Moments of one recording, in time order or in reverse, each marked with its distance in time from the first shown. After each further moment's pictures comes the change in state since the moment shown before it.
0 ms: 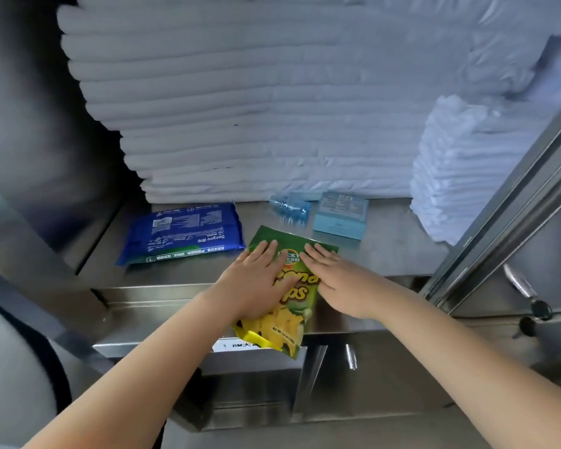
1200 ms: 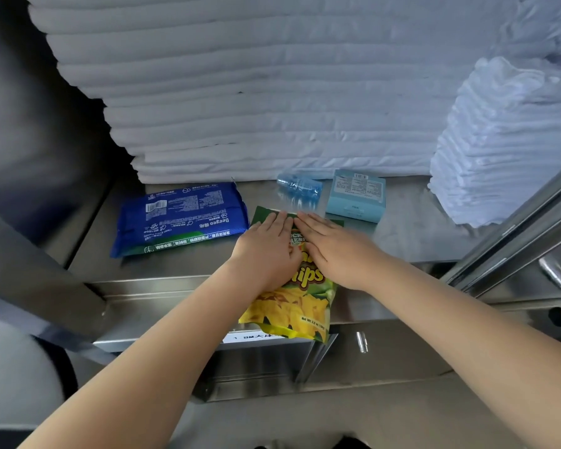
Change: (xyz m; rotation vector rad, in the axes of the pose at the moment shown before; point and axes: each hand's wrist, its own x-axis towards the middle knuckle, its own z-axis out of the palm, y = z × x) left_hand 0.034 -0.008 -0.004 0.076 0.090 -0.048; right_hand 0.047 -0.005 0.005 -0.073 0.174 0.038
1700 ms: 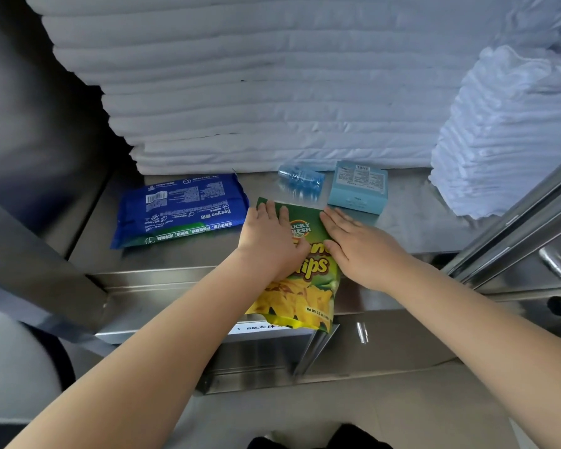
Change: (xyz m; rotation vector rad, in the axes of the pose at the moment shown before) left_hand 0.003 0.007 -0.006 0.205 -0.056 -0.133; right_hand -0.021 0.016 0.004 -0.056 -0.038 0.121
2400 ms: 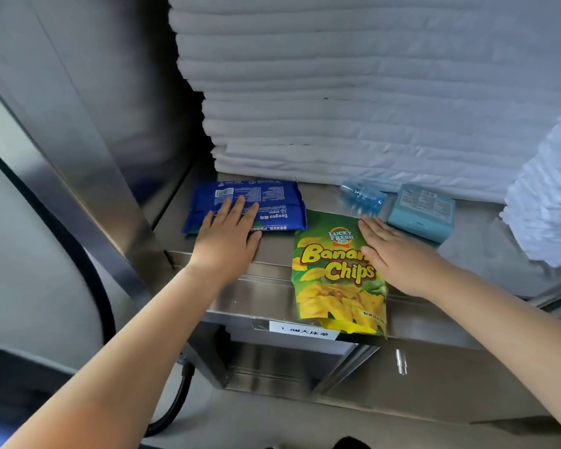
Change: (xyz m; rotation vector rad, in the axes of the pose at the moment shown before) left_hand -0.050 -0.128 0.053 -0.280 0.216 -0.244; right_hand 0.031 -0.015 -0.015 -0.135 -0.097 -0.101
